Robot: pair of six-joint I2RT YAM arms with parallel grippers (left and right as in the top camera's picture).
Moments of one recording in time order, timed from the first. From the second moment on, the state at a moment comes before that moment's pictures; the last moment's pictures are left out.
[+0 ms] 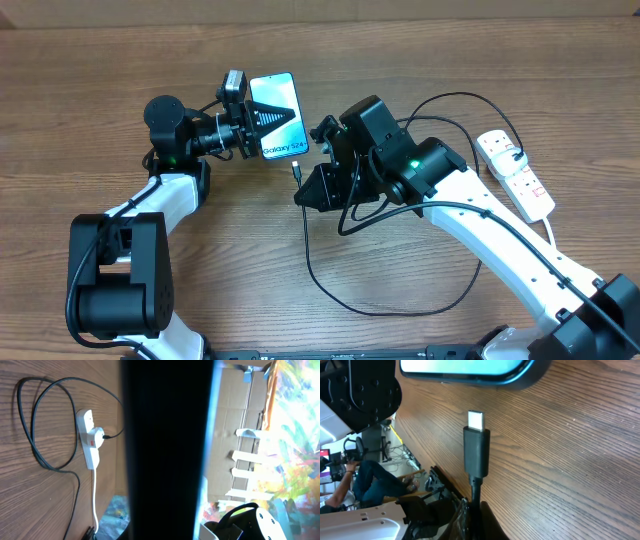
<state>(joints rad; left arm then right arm) -0.01 1.80 0.89 0.97 1.31 -1.70 0.64 1.59 1.35 -0.76 -0.64 0.48</state>
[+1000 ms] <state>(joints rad) -0.03 1.80 0.89 0.97 1.28 -1.70 0.64 1.59 1.35 -0.72 -0.67 0.49</state>
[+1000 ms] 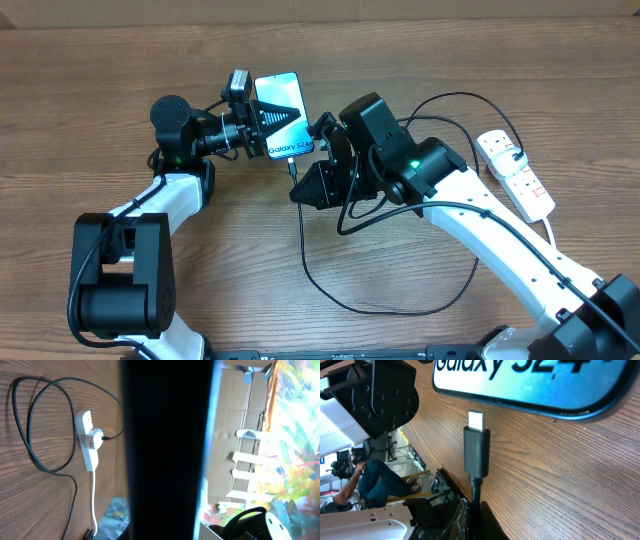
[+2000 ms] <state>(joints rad) -0.03 1.80 0.89 0.97 1.33 -1.70 0.64 1.59 1.35 -0.74 -0.61 0.49</state>
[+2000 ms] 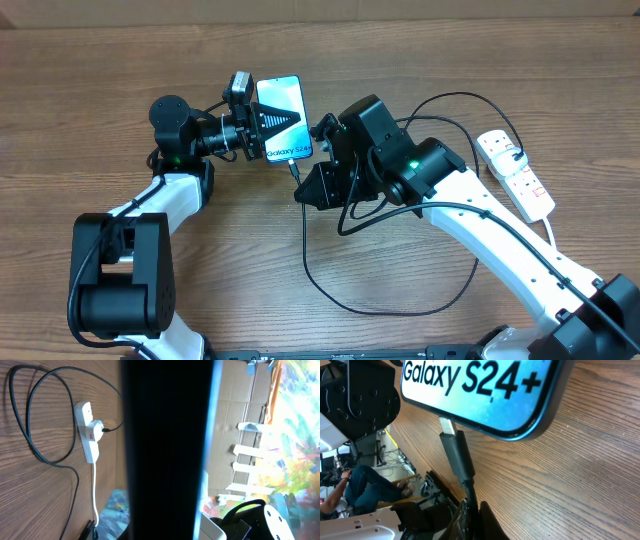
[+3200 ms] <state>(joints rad) -0.05 1.80 0.89 0.97 1.35 -1.56 0.65 1.59 1.34 -0.63 -0.53 0.52</state>
